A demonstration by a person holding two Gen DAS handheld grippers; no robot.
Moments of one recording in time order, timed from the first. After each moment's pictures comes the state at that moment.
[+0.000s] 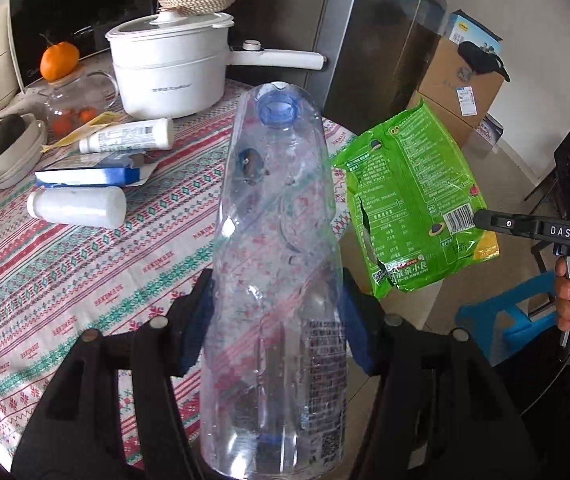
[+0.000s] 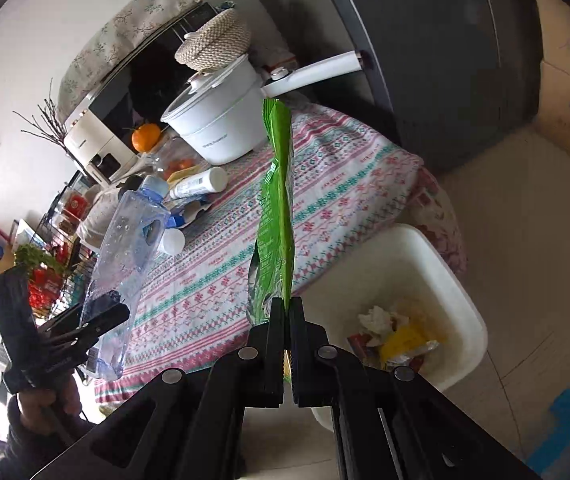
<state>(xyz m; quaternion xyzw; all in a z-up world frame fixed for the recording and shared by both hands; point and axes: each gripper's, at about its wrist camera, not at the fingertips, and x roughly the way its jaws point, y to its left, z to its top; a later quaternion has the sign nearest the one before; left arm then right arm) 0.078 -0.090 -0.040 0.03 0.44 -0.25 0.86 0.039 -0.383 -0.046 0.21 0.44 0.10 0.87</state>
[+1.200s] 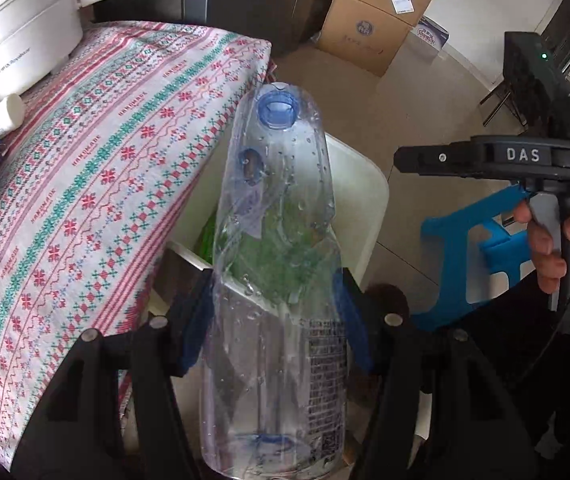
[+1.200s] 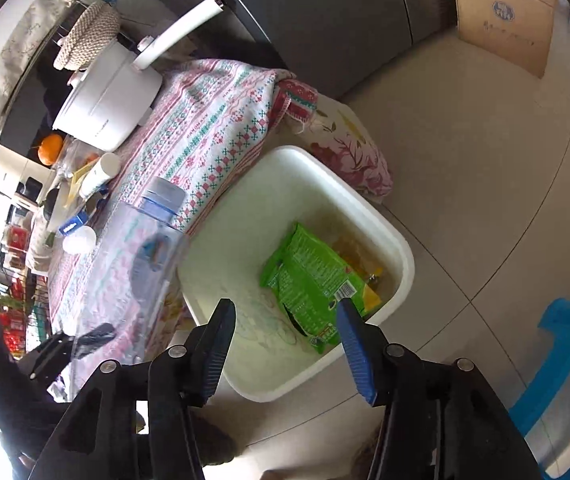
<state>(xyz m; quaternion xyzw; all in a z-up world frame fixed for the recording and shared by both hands) 0.066 -0.213 -0.098 0.11 0.54 -0.35 0.76 0.039 -0.442 -0.117 0.27 0.52 0.01 0.81</state>
